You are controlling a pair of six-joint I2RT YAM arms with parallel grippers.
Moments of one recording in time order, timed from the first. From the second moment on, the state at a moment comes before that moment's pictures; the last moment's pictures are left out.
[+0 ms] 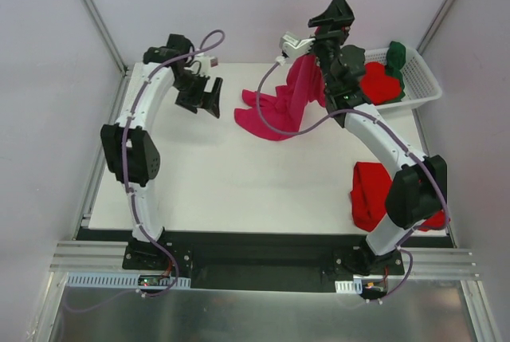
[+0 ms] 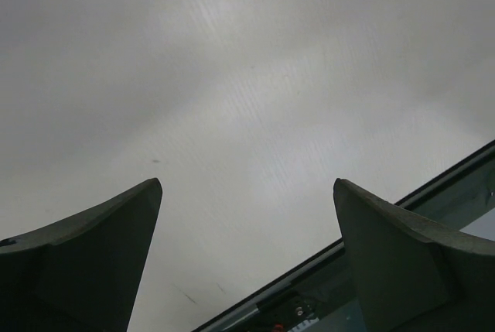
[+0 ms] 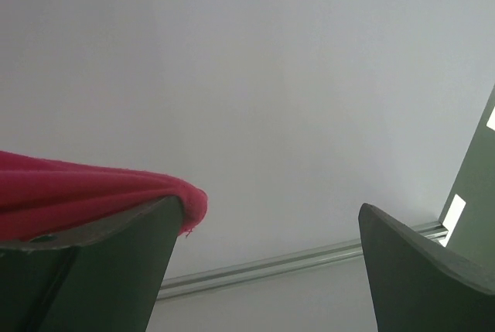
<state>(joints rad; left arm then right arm) -0.14 1.96 1.99 -1.25 0.43 0.14 0.44 1.67 1.49 0.55 0.17 -1.65</state>
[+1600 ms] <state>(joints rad) -0.39 2.51 2.33 -0.99 0.28 0.37 0.52 1.63 1.41 0.50 0.26 -1.68</state>
